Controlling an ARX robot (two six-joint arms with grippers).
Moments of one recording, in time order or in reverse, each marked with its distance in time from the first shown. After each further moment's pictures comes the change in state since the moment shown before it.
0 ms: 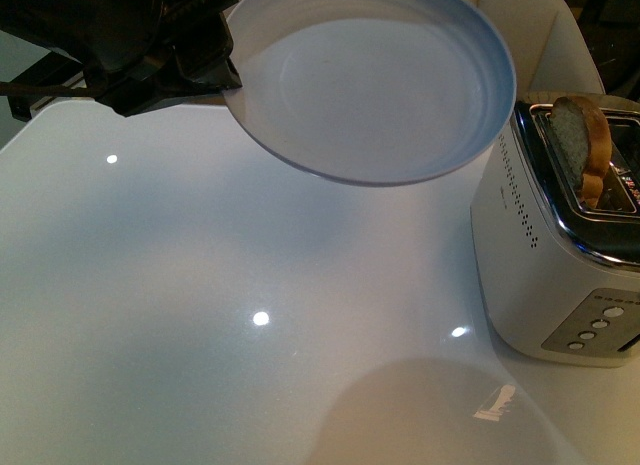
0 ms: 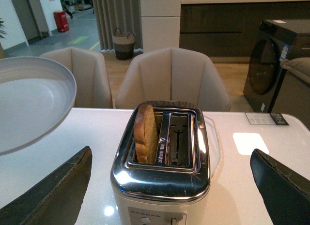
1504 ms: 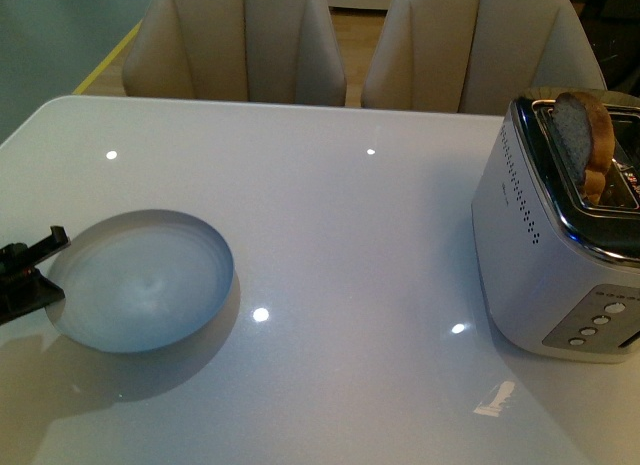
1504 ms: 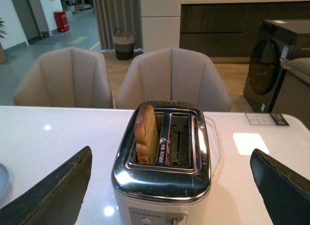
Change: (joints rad) left arm 0.591 0.612 -0.103 0.347 0.170 0.314; right arm 0.000 0.000 0.000 0.000 0.000 0.000
